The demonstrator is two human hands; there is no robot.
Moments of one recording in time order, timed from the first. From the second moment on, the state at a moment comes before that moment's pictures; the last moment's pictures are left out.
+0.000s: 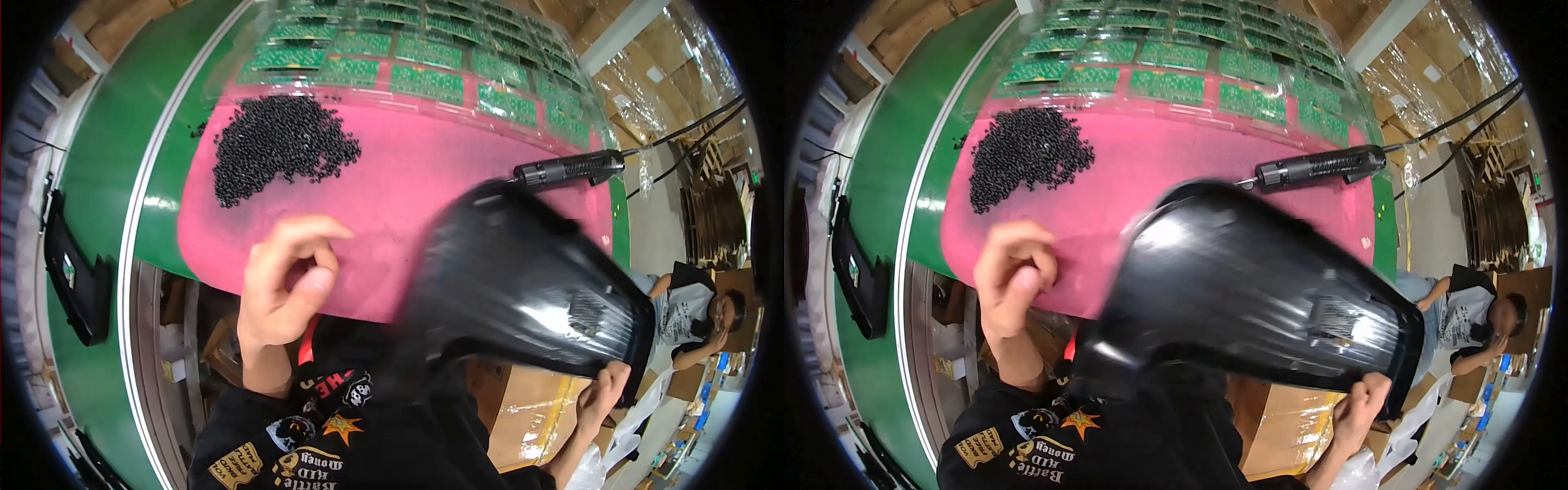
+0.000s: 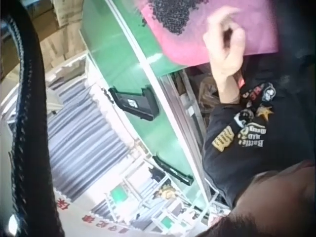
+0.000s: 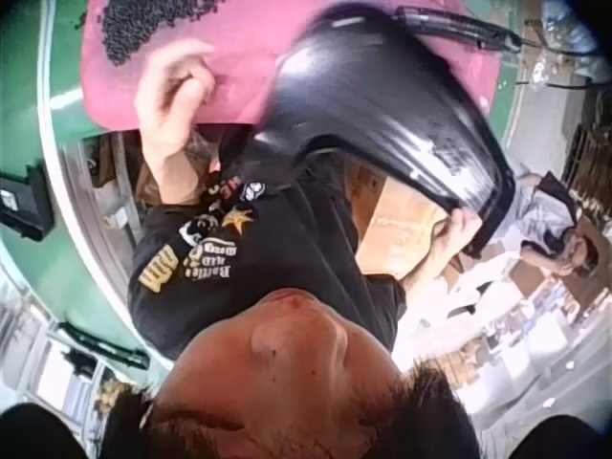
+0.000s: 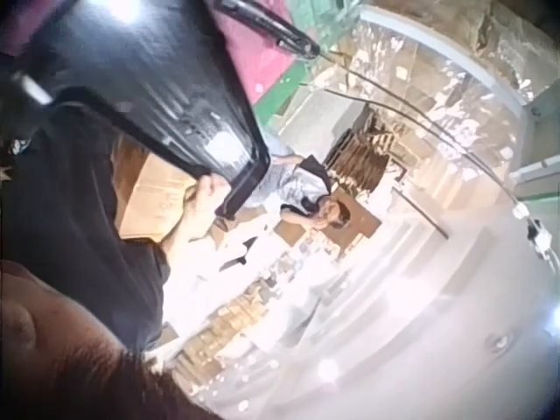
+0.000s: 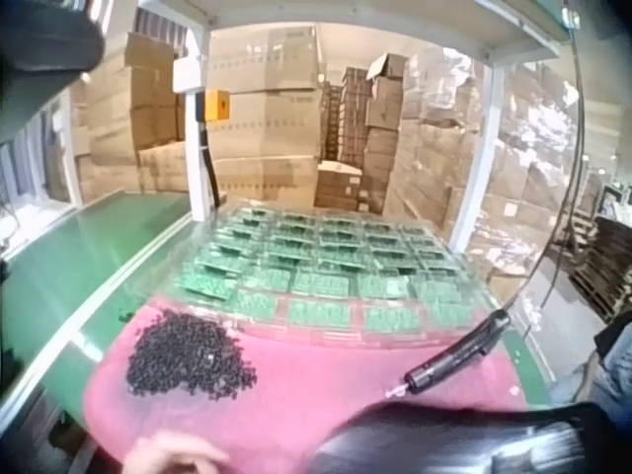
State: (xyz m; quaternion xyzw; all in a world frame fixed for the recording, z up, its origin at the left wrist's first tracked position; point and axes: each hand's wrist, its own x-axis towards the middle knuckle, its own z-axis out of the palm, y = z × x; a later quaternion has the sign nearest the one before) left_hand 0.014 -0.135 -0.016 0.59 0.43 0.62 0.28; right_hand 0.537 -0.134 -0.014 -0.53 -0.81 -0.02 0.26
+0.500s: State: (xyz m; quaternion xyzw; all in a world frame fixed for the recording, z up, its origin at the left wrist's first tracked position) left_hand -0.005 -0.155 -0.027 0.50 0.53 0.67 0.16; right_hand 0.196 0.011 0.088 -0.13 -0.97 0.06 0.22
